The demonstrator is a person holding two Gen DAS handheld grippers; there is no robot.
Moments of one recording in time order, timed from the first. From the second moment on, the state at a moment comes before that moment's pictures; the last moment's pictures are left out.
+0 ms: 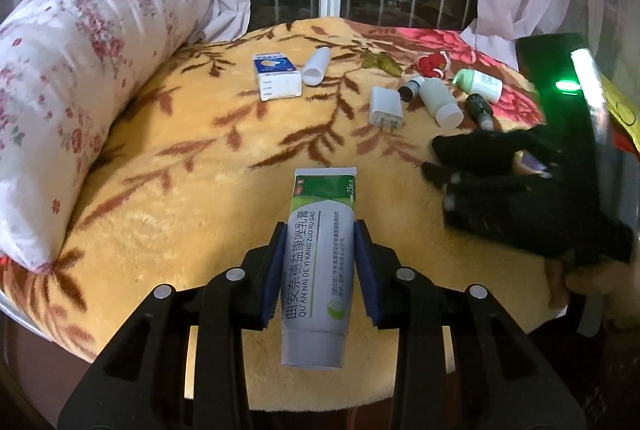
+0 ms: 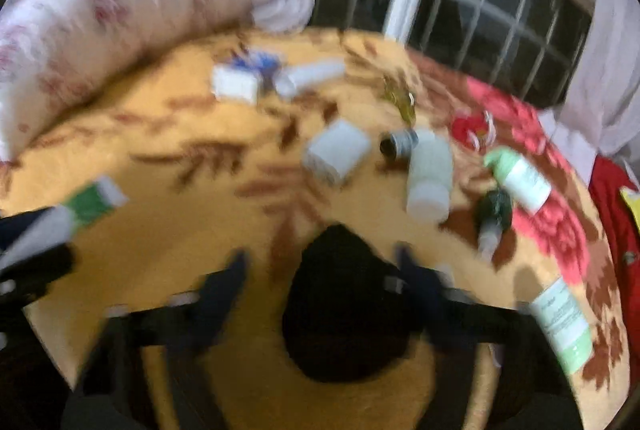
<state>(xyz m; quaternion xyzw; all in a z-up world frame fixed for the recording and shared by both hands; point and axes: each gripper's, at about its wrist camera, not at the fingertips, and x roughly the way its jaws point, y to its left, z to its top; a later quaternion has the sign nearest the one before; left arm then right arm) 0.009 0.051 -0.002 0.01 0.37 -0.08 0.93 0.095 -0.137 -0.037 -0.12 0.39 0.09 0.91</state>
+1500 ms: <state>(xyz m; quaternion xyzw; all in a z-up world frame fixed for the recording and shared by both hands) -0.104 -0.028 -0.105 0.07 0.60 -0.29 0.74 -0.115 -0.200 -0.121 -0.02 0.55 0.18 0.82</state>
